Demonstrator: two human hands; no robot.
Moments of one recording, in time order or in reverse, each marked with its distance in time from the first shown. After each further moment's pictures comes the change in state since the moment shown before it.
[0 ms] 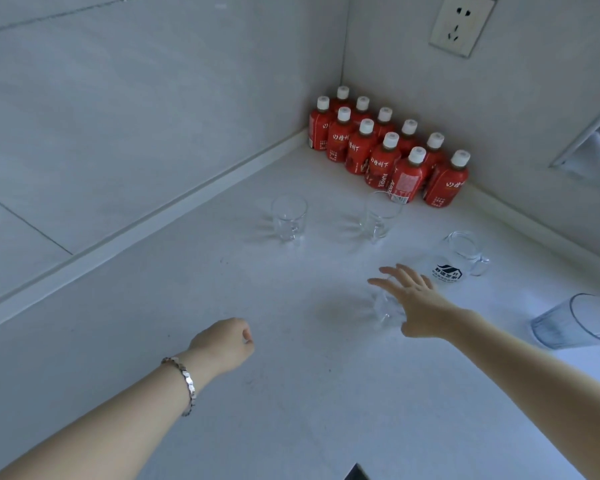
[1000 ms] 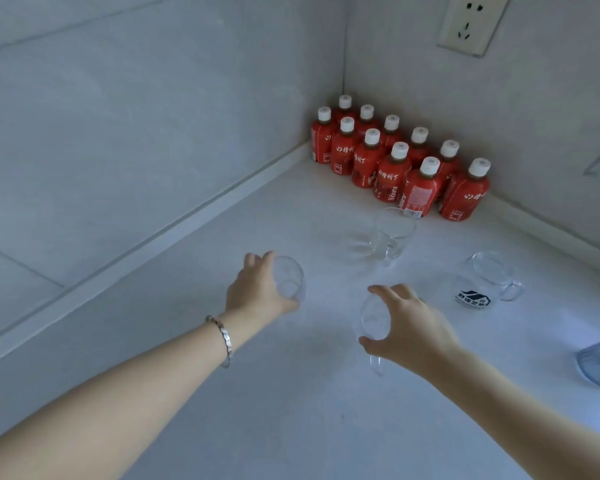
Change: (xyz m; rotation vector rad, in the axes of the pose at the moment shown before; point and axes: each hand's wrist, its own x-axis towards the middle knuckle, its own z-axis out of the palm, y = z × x) left_hand 0.062 0.080 -0.064 -0.161 0.346 0.093; right_hand 0.004 -0.054 -0.028 0.277 0.226 0.143
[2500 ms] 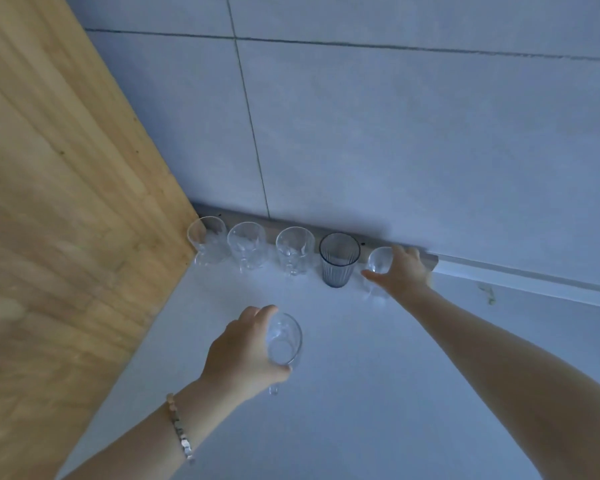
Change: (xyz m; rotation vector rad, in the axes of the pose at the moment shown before) left_hand -0.549 -0.725 -0.156 -0.282 0.310 -0.788; right_hand -0.186 -0.786 0.431 -0.148 -0.217 -0.568
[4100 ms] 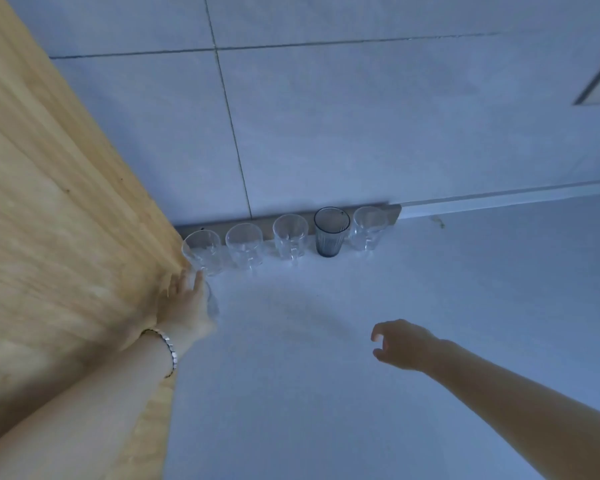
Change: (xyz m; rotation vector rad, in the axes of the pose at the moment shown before) left_hand 0.100 -0.158 -0.070 0.479 0.060 0.160; right_hand -0.198 -0.036 0.076 -0.291 -0.366 0.087
